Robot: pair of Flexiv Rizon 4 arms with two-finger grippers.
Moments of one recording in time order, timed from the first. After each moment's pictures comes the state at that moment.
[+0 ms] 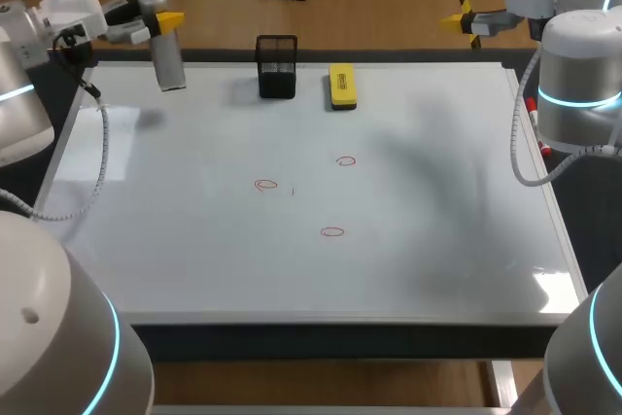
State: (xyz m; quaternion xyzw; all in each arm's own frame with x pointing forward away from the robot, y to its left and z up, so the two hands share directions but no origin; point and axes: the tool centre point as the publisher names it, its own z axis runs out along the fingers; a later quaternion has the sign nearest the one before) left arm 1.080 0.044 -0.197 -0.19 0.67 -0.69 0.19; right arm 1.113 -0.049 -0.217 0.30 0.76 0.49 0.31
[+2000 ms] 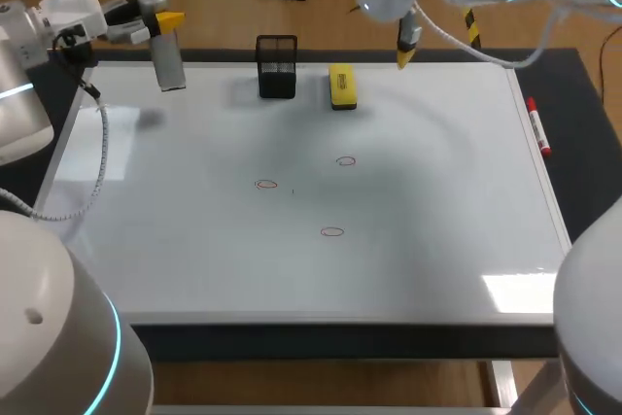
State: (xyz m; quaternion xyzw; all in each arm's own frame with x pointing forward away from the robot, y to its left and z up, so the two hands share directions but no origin) left arm 1.079 0.044 -0.196 -0.19 0.67 -0.69 0.19; right arm 1.141 0.099 -0.332 -0.35 0.93 0.07 0.13
